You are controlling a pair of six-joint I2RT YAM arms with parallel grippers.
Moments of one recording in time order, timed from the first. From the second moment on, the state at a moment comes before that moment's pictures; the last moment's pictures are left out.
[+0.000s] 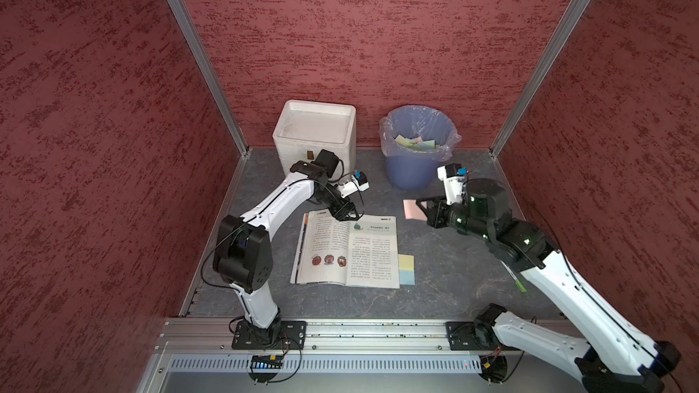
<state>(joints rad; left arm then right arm) -0.36 1.69 1.44 -1.03 0.60 0.58 0.54 1.03 1.25 -0.66 -0.12 0.51</state>
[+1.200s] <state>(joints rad) -0.06 1.56 0.91 -0.87 0.58 0.80 0.33 2.20 2.56 -0.87 0.28 0.25</state>
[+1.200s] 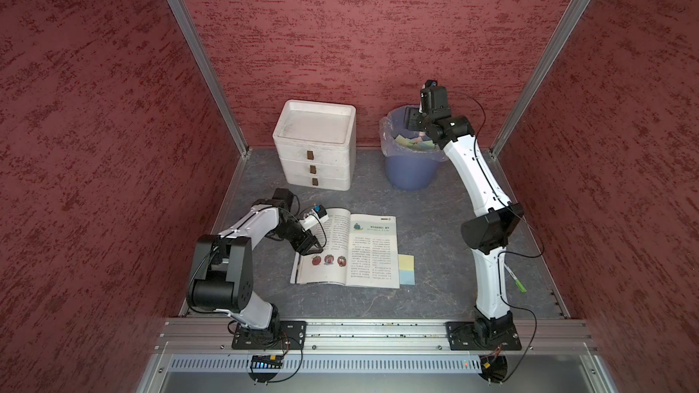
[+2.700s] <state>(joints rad) -0.04 1.60 0.83 -0.71 0.45 0.83 0.79 1.25 0.63 -0.23 -0.08 0.94</state>
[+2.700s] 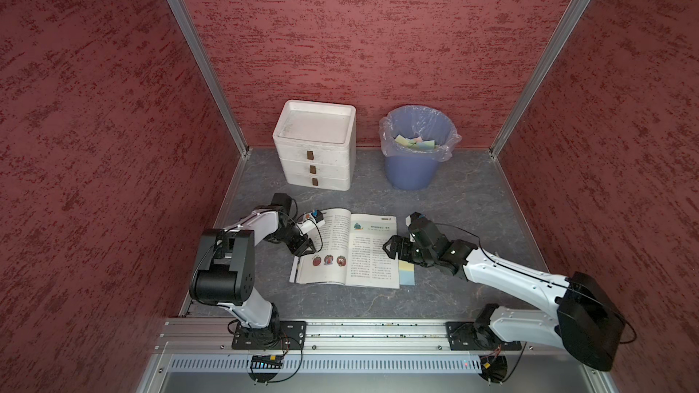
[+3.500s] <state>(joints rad) -0.06 1.59 0.83 -0.70 0.41 0.83 0.81 1.37 0.54 0.00 -0.12 1.00</state>
